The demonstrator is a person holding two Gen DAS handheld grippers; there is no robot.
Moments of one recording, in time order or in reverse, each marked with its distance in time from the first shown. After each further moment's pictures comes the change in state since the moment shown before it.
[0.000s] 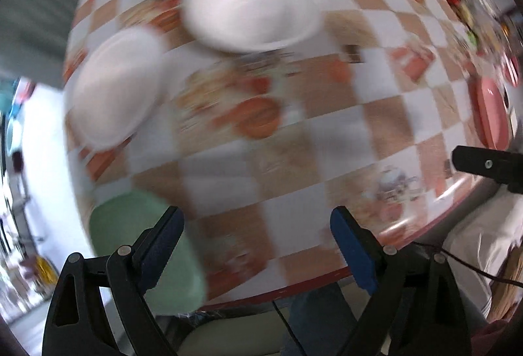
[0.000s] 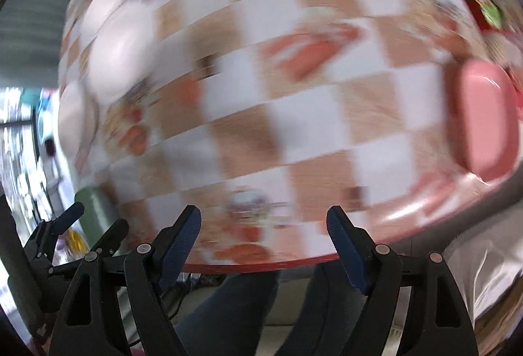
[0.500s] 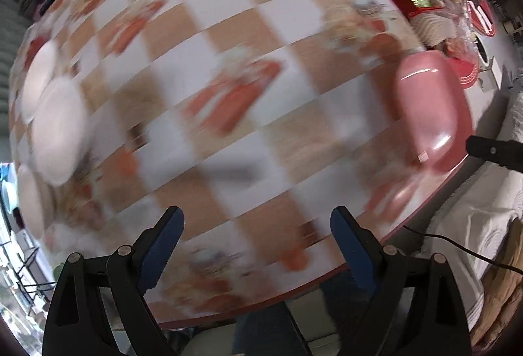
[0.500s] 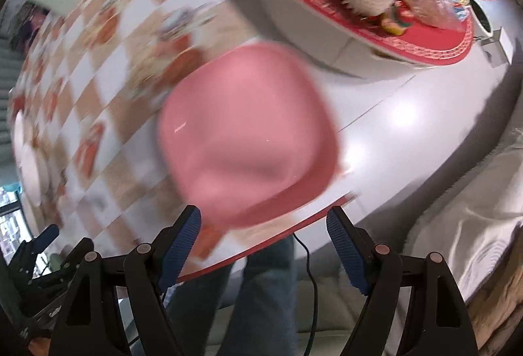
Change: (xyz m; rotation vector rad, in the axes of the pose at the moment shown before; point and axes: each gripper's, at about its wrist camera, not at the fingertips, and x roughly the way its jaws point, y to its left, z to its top) left arm 0.000 -0.221 0.077 0.184 0.042 -0.029; right arm -0.043 -0.248 0.040 0.242 -0.058 -0.085
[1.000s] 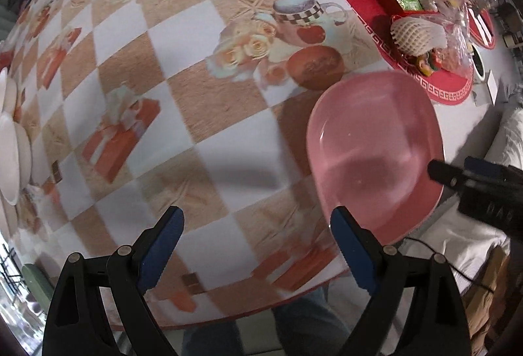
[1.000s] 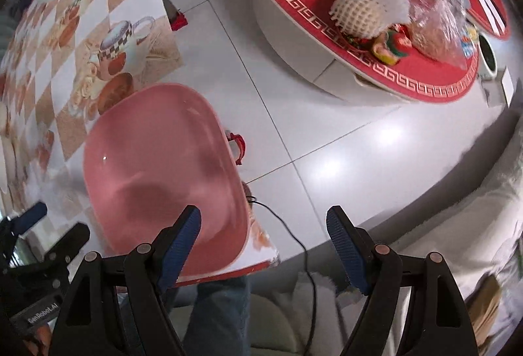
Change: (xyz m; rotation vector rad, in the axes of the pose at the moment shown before) left arm 0.027 -0.063 0.046 -0.056 0.026 -0.048; right arm 0.030 -0.028 0.040 -0.167 0.008 -0.084
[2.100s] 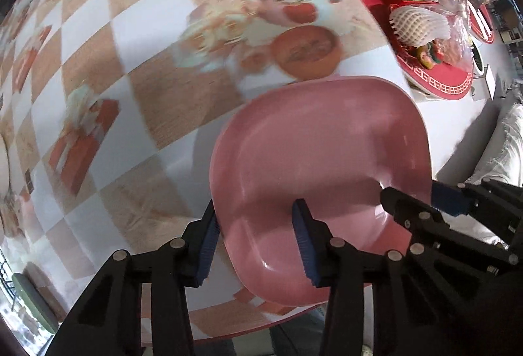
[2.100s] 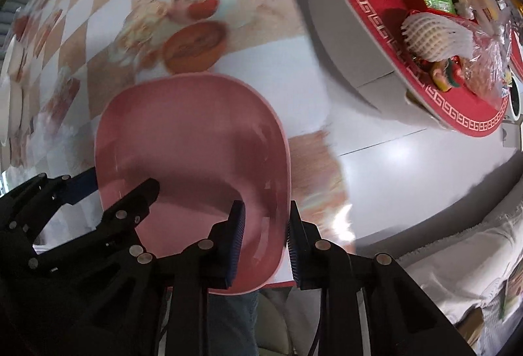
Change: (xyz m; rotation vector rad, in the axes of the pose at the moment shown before) left arm 0.046 -0.014 0.017 0.028 -0.005 -0.042; right arm 0.021 0.075 -0.015 -0.160 0.044 0.034
